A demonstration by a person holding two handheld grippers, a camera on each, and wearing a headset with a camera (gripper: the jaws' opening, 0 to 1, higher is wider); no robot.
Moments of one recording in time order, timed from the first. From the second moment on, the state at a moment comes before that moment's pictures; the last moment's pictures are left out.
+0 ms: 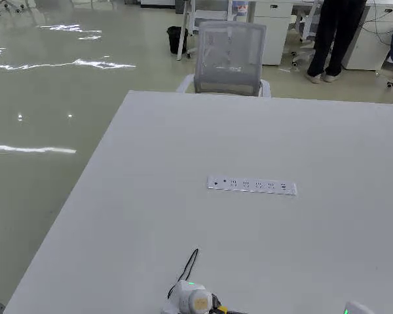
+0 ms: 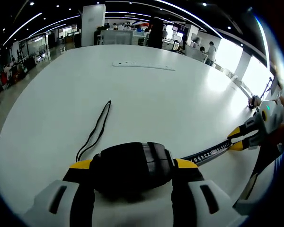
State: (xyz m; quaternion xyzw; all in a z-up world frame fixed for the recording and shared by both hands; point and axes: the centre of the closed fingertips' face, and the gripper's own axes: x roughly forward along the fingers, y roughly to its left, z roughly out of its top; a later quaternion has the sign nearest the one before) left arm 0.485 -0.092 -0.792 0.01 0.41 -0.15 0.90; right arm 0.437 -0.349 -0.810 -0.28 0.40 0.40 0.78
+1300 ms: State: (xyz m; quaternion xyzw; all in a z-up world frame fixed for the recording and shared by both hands) left arm 0.484 -0.092 -0.792 0.01 0.42 -0.17 0.89; right arm 0.437 -0.345 -0.810 -0.29 0.41 0.42 0.76
